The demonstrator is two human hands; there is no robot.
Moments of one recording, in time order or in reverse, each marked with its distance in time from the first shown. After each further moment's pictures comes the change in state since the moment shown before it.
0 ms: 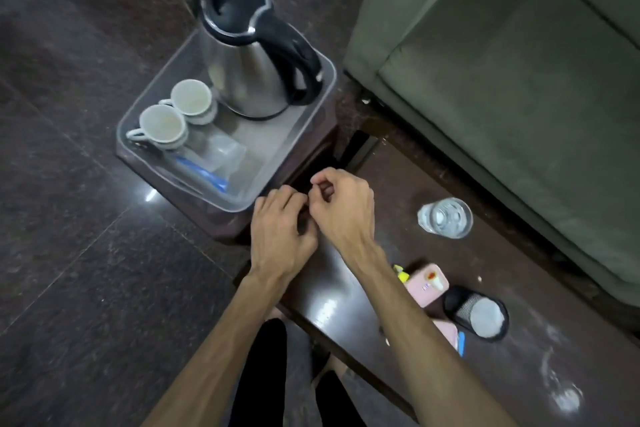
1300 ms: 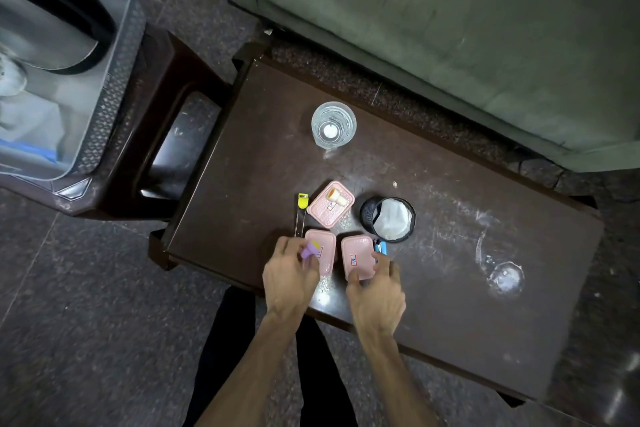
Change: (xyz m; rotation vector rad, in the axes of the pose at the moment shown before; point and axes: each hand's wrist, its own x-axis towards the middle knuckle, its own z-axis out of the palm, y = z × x) left_hand -0.191 0.156 0.156 -0.030 -0.451 -0.387; right_hand -0.237 0.273 -0.057 -0.143 0.070 0.851
